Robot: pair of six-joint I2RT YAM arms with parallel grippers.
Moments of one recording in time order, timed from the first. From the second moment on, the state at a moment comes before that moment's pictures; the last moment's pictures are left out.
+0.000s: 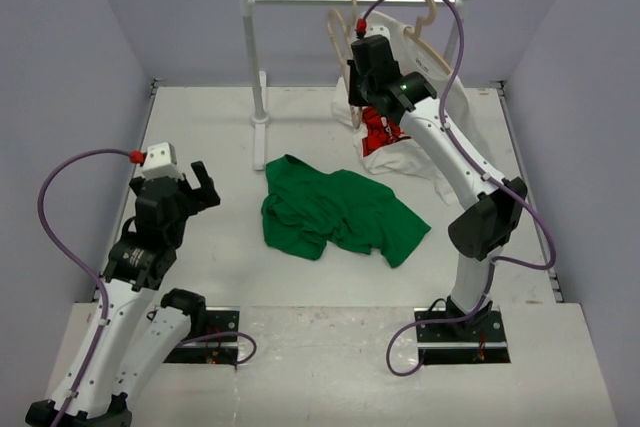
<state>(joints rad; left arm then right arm) -0.27 0.61 0.77 -0.58 -0.40 -0.34 0.56 1.90 2.06 -0.77 0.34 0.34</state>
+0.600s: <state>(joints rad) -0.27 0.77 0.79 -0.52 -0.20 -0.42 0.54 1.62 1.76 -0.65 0.34 0.31</state>
